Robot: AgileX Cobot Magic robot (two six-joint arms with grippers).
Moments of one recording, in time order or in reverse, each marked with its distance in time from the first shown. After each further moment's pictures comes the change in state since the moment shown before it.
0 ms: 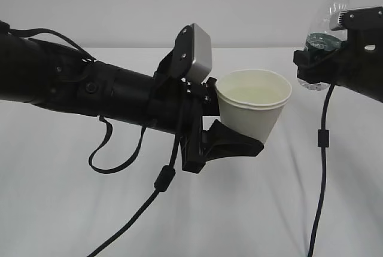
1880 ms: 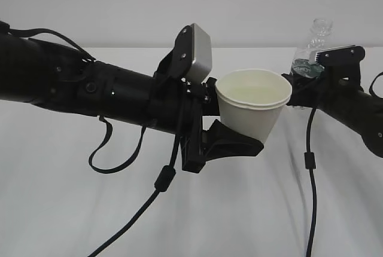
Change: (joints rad) left arm 0.000 0.000 0.000 0.000 0.000 0.000; right arm 0.000 0.300 -0.059 0.082 -0.271 -0.120
